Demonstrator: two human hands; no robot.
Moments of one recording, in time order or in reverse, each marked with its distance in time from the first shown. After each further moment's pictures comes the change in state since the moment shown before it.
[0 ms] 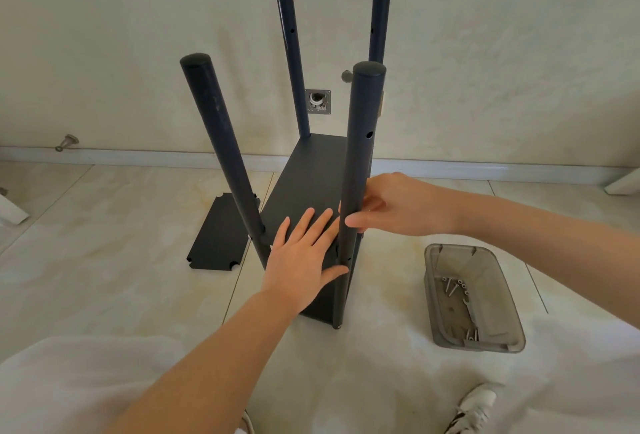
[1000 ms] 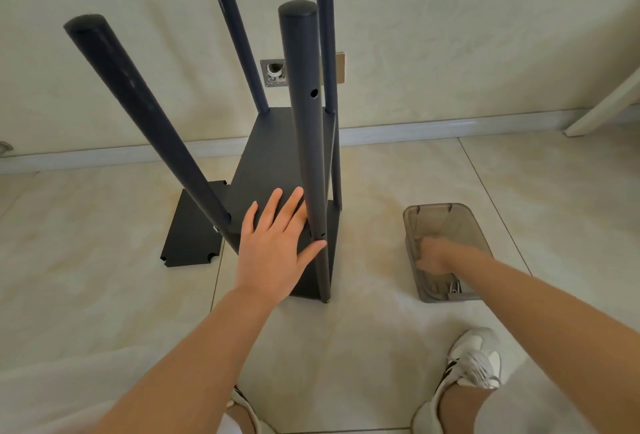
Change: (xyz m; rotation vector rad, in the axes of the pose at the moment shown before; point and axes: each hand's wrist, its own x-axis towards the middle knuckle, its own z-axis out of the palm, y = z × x) left_hand -0.006 0.003 0.000 0.081 0.072 -0.004; right_hand -0.055 0.203 0.133 -0.200 -0.309 0.934
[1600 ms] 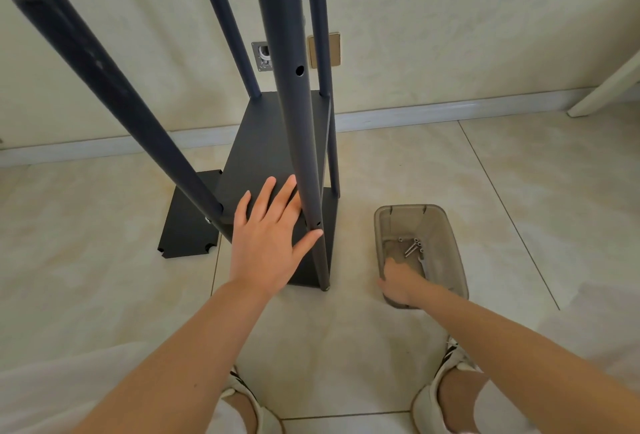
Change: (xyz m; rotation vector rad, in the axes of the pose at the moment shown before) left_hand 0.000 -0.001 0.007 0.030 0.063 0.012; right_hand 0.007 -0.050 0.089 0.283 -0.004 -0.114
